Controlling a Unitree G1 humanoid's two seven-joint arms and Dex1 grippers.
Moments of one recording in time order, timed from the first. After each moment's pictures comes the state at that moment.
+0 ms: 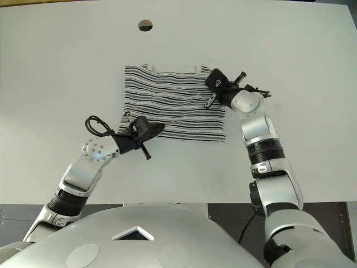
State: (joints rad) left arm 0.09 0.31 -0.44 -0.23 0.02 0.32 -0.61; right arm -0.42 -0.43 0.25 0.50 -0.22 0.07 0.55
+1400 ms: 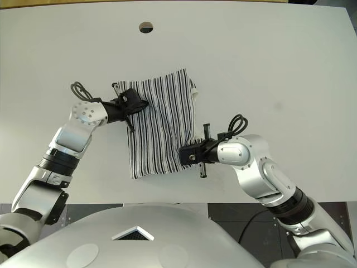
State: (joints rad) left arm -0.30 0.39 -0.40 0.23 0.11 0.23 -0.70; right arm -0.01 -0.79 0.59 -0.58 -0.42 0.44 1.06
